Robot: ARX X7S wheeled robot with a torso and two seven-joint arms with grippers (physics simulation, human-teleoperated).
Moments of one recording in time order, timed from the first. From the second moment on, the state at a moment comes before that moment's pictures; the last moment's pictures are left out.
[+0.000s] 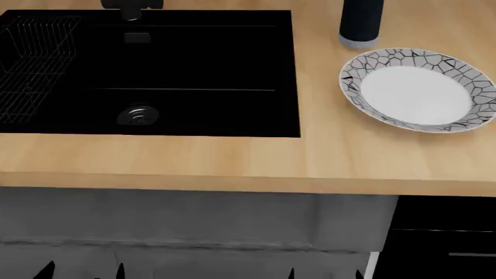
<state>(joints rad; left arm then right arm) 0.00 0.00 0.00 0.00 0.00 0.00 0.00 0.00 0.00 0.00 0.00 0.00 0.00 0.00</state>
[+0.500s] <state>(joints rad) 0.00 -0.05 0.07 0.01 -0.07 -0.01 -0.04 0.01 0.05 -0.05 0.01 0.06 0.00 0.05</state>
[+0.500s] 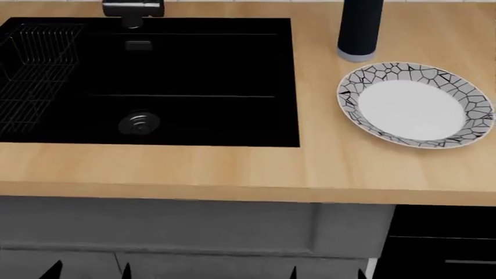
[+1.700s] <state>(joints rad) -0.48 -0.17 0.07 0.30 -0.27 -0.72 -0.12 0.39 0.24 -0.04 -0.33 0.23 0.64 0.13</state>
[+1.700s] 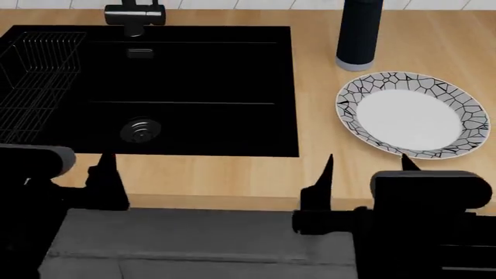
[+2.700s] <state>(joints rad) -0.64 -0.21 0.08 0.24 -0.32 -0.83 -0.13 0.66 0.29 -0.05 -0.29 0.30 0.85 0.11</state>
